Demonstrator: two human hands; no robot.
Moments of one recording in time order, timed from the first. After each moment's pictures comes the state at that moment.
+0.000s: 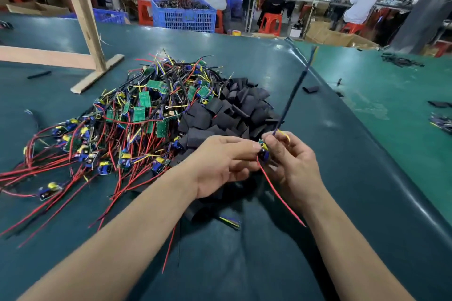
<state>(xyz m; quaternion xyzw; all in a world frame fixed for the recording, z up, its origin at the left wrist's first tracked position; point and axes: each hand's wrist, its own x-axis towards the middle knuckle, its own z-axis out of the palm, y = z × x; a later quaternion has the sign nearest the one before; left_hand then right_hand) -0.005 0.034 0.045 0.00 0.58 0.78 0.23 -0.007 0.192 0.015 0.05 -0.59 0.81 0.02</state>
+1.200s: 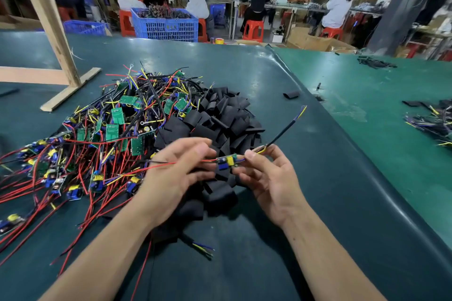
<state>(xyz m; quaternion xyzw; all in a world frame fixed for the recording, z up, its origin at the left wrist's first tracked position) 0.000 0.013 0.026 0.07 0.57 0.82 0.01 -0.002 0.192 0.026 -0.04 -0.48 0.87 -0.04</state>
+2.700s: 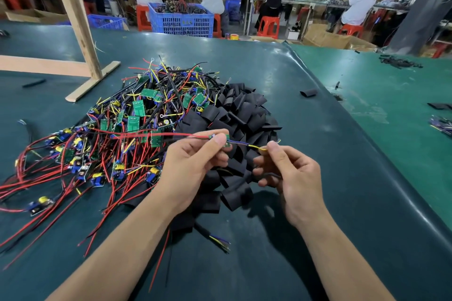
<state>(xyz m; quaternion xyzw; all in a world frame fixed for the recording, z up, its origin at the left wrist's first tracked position) -0.004 0.015 0.024 0.06 0.54 0.84 -0.04 0.003 0.189 0.021 0.00 -0.62 0.78 0.08</state>
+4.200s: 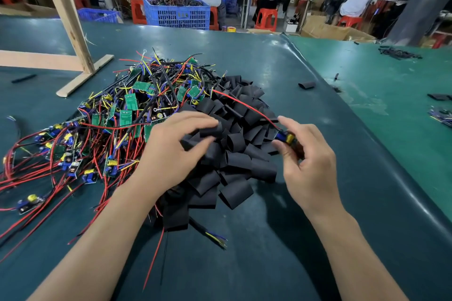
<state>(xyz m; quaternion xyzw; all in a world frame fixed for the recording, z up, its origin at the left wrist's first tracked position) -0.025 -0.020 0.024 0.23 0.84 0.38 -0.31 -0.003 0.216 0.022 0.15 -0.84 0.38 0.36</state>
